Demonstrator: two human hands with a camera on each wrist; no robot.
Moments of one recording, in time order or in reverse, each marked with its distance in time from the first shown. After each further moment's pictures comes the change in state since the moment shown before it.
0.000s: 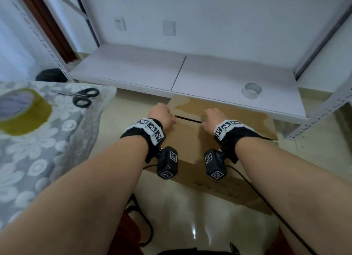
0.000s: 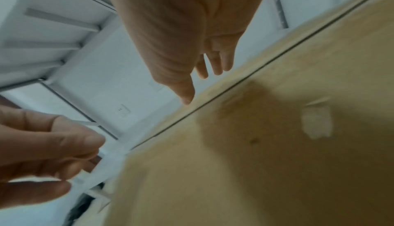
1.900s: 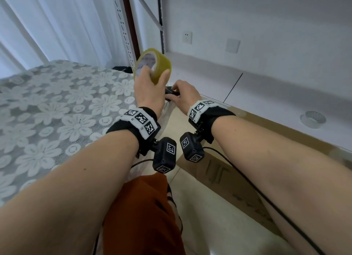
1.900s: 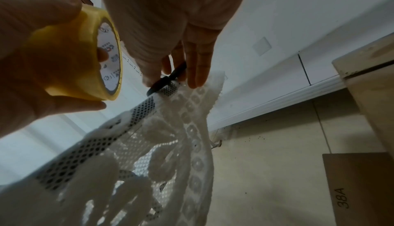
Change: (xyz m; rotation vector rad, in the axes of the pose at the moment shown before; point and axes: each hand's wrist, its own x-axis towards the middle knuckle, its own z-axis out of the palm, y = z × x) left_hand -0.083 -0.102 -0.160 -0.362 0.962 0.109; right_hand -0.034 -0.267 -0.007 0.310 0.224 -0.647
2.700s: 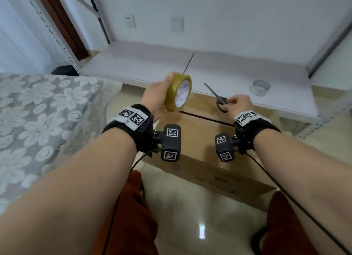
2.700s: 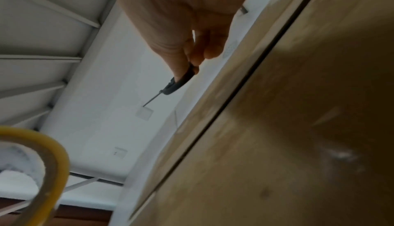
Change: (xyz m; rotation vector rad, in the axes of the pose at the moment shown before) left_hand -0.083 0.079 0.145 -0.502 -0.760 -0.570; right_hand -0.134 0.269 -0.112 0.277 0.358 0.793
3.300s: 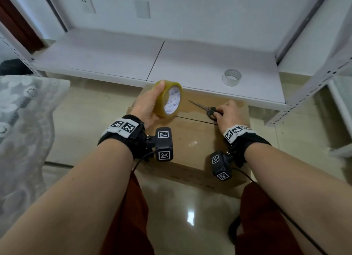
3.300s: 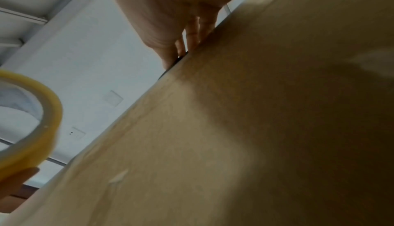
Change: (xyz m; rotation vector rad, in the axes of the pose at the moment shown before) left_hand 0.039 -0.056 0.066 -0.238 -0.147 -0.193; right_hand 0.002 0.075 -0.036 -0.504 0.049 -0.142
